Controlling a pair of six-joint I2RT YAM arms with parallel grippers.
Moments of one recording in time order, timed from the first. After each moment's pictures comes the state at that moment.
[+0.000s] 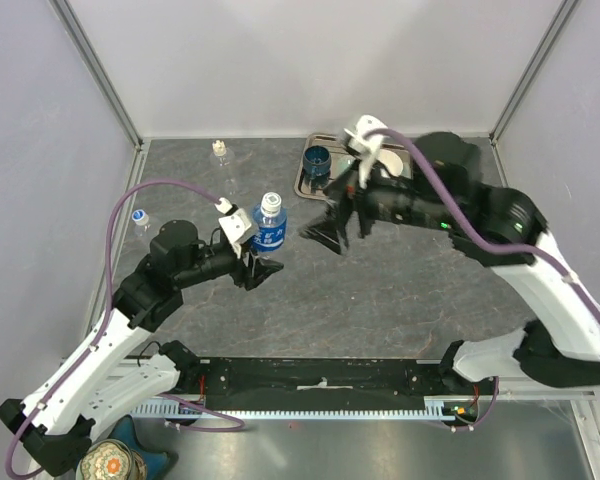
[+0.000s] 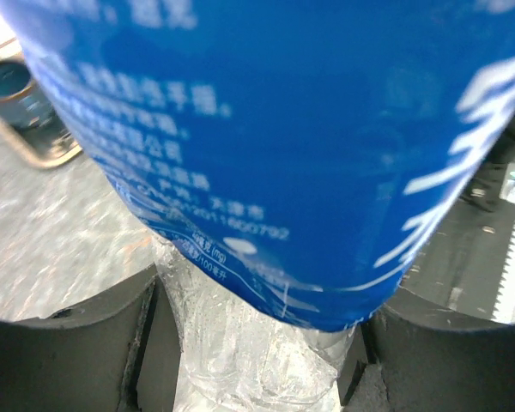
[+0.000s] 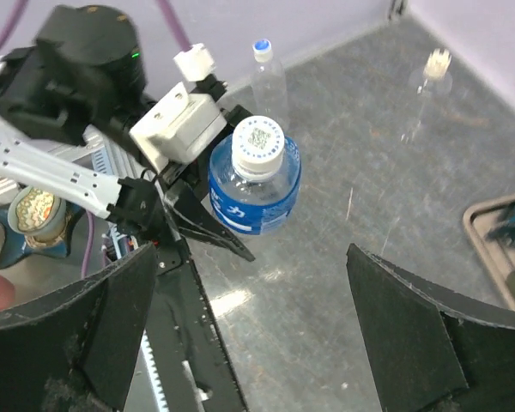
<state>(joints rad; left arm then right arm) -0.64 0.75 0.88 -0.41 0.34 0.08 0.96 1.42 2.08 -0.95 -0.18 0.14</state>
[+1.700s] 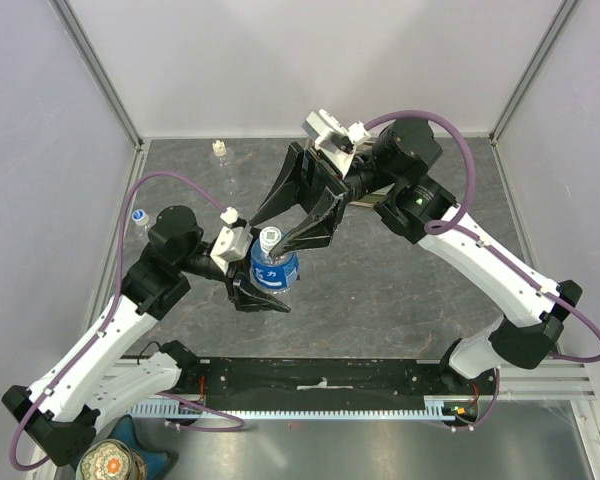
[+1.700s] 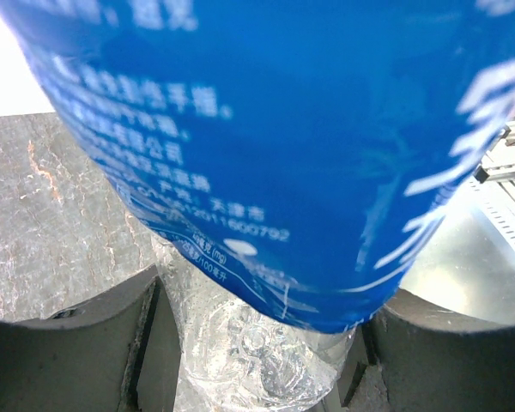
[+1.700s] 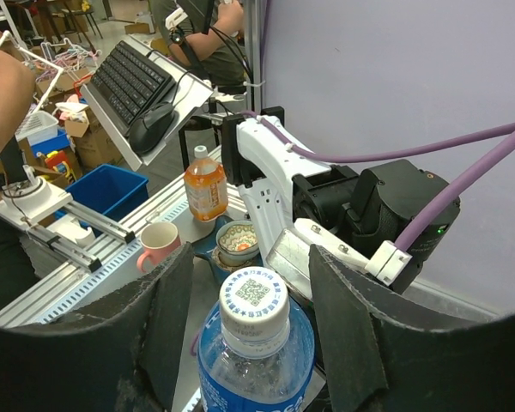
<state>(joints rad) -0.62 0.84 0.94 -0.18 1.20 0.04 0.87 1.50 1.77 0.18 -1.21 0.42</state>
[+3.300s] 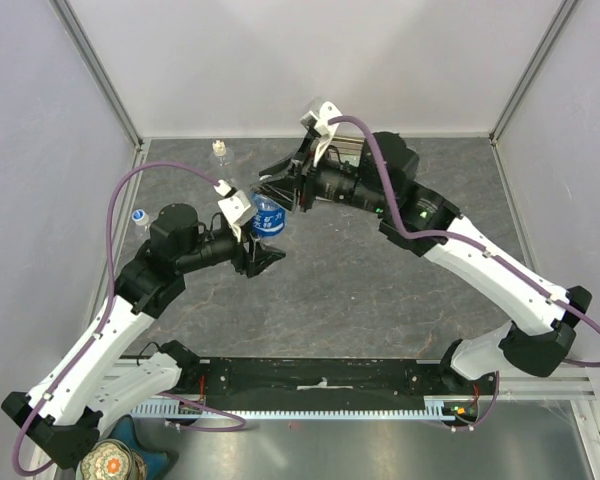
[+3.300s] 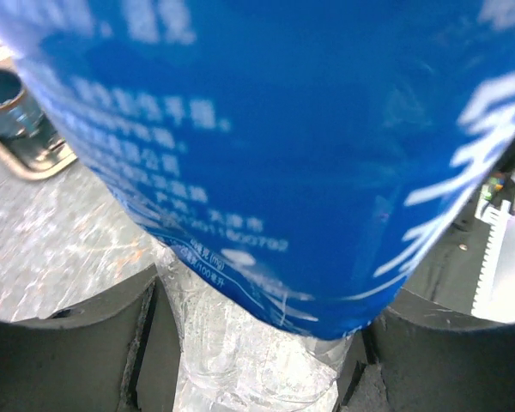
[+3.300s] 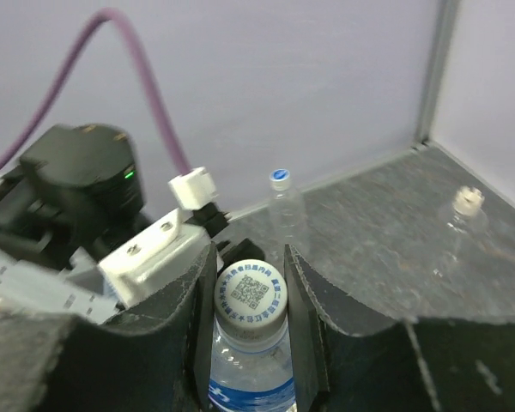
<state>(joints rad) -0.57 0.83 0.97 -0.38 0.53 0.03 0.90 1.43 1.67 -0.18 -0.41 0.17</state>
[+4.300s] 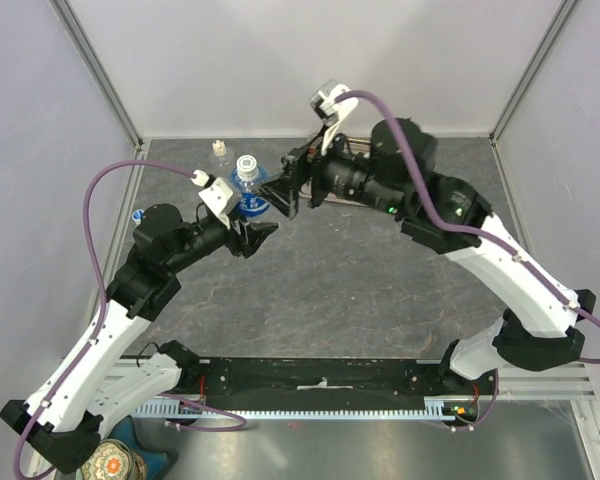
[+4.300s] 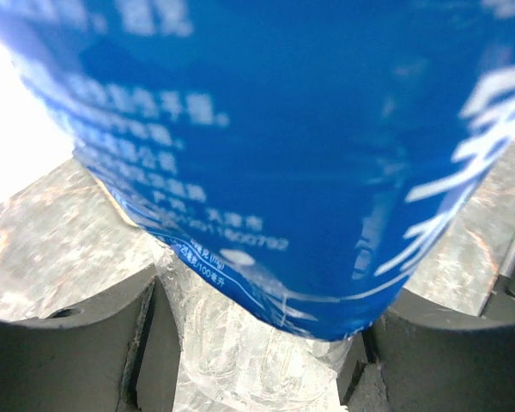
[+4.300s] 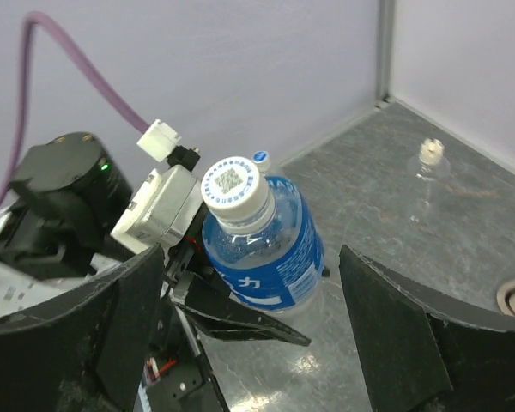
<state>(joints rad) -0.55 0.81 0.97 -0.23 0.29 0.05 1.05 1.50 2.02 -0.57 0.04 0.26</state>
